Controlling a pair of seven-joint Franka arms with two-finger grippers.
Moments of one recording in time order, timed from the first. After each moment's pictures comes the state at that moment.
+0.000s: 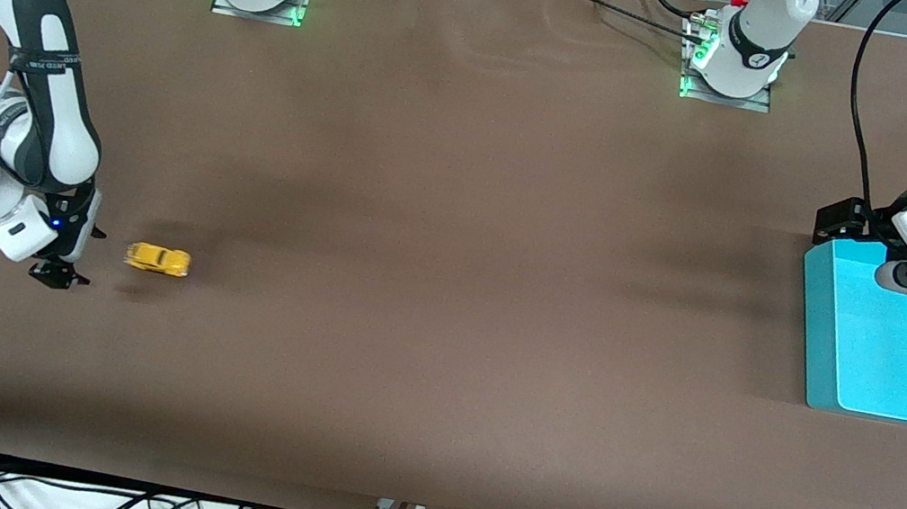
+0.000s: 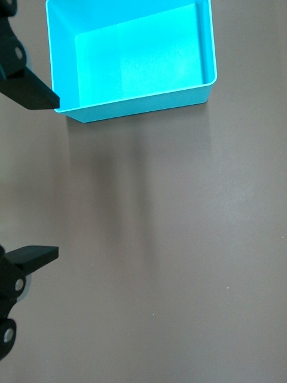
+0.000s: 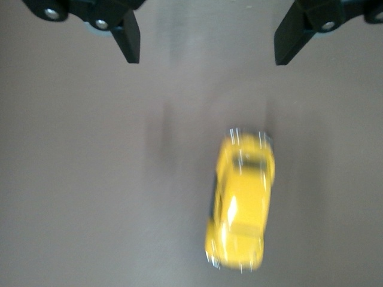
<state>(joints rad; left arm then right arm) -0.06 0.09 0.01 -1.63 0.01 1.59 0.03 -0.03 0.60 -0.13 -1.71 0.28 2.36 -2.00</state>
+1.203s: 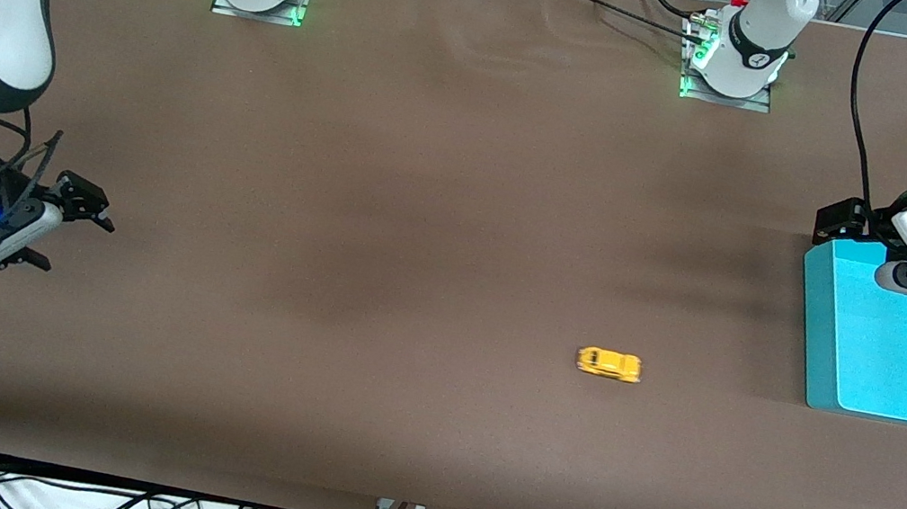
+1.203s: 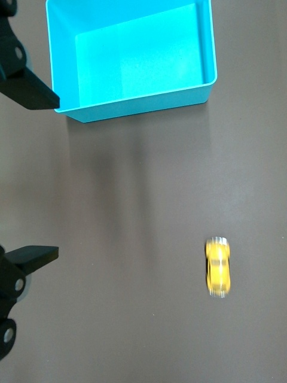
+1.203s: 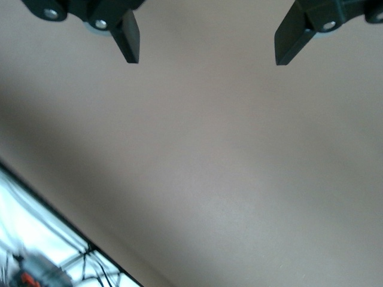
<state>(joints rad) -0.06 0.09 0.01 -1.63 0.01 1.59 0.03 0.10 0.39 -0.13 -1.46 0.23 1.90 -0.73</state>
